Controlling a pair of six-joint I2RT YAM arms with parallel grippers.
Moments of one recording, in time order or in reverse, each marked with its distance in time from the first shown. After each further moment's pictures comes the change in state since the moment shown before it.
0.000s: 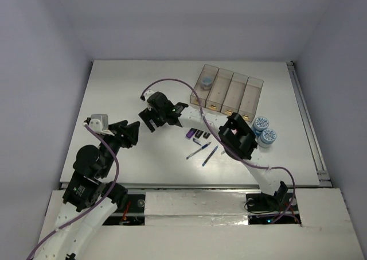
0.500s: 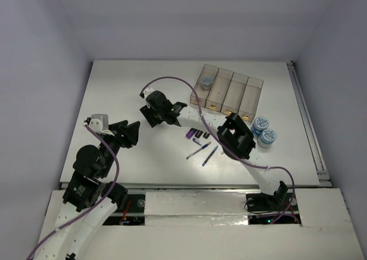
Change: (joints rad) left arm 0.000 0.000 0.000 0.000 0.005 0.000; right arm -0.003 0.042 0.068 0.016 0.059 0.006
